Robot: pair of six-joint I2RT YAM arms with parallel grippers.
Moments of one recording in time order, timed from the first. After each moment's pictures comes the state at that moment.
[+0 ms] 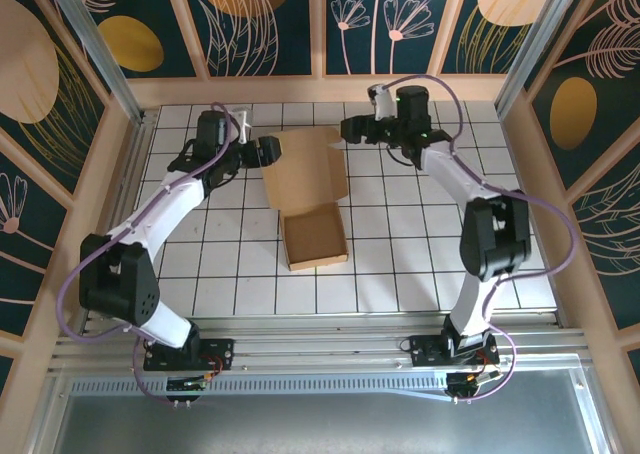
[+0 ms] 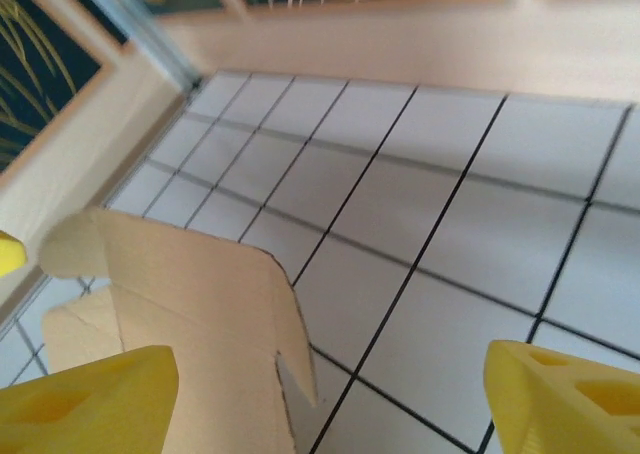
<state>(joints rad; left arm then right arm) -0.29 1.57 1.24 -0.28 0.30 -0.38 0.31 1.86 1.51 -0.18 -0.56 0.18</state>
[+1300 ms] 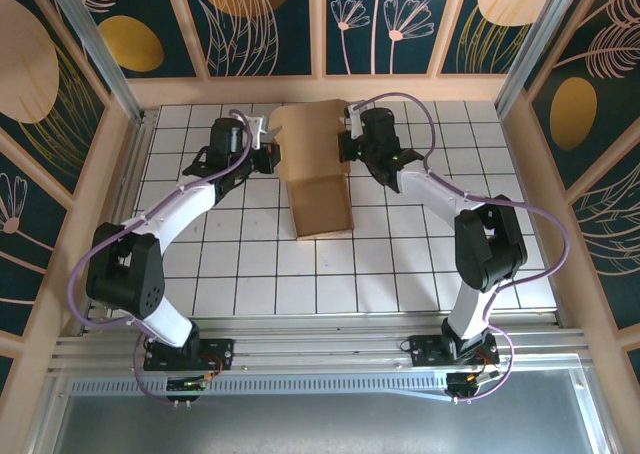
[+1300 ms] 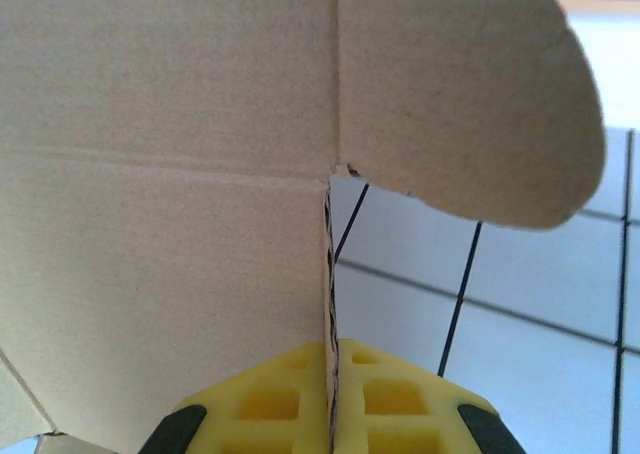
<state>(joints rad) -0.34 1.62 1.16 -0.04 0.28 -0.30 0.50 1.78 1.35 -0.02 -0.02 0.14</state>
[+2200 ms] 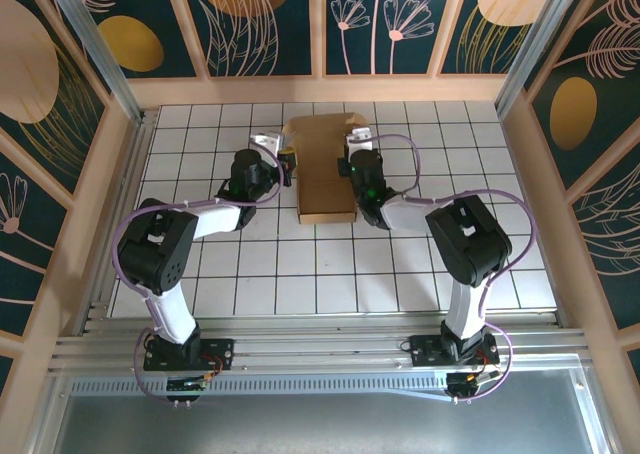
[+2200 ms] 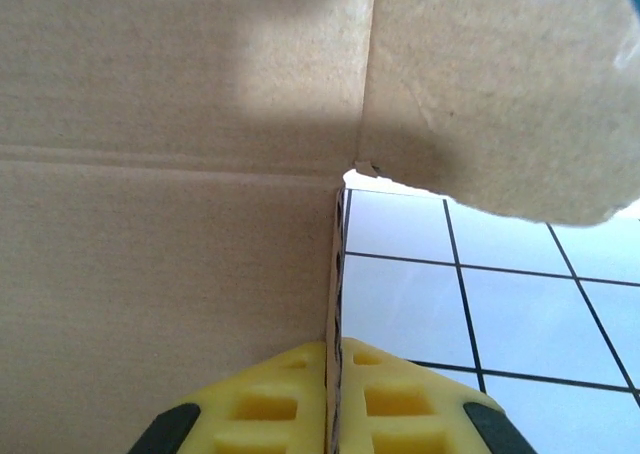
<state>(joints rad) -0.43 1.81 0.90 0.68 0.15 -0.24 0.61 1.85 0.99 0.66 0.45 0.04</state>
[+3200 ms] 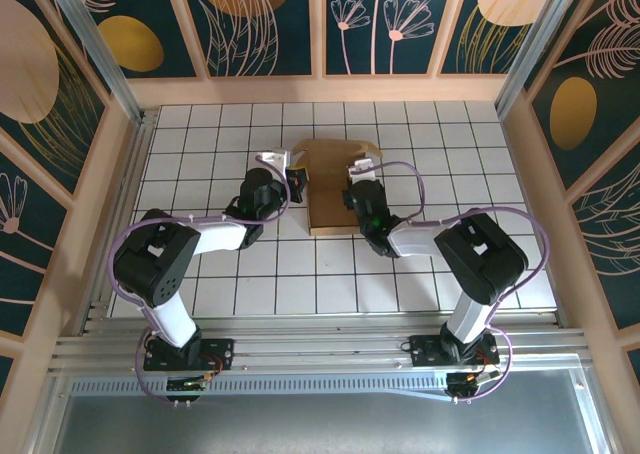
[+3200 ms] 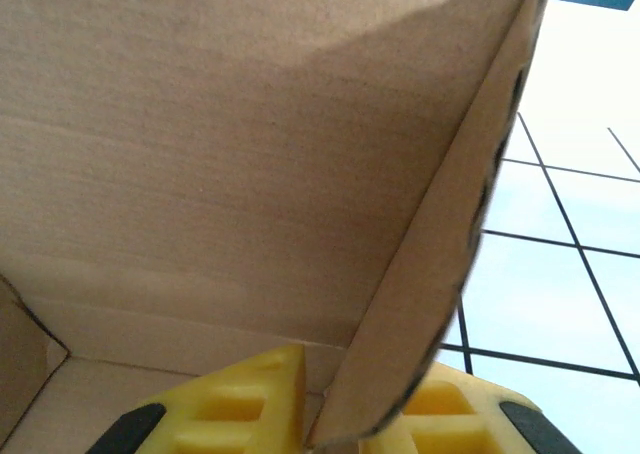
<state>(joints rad) -0.55 1.74 0.78 0.75 0.07 -0.39 0.70 1.71 0.74 0.62 0.53 0.07</state>
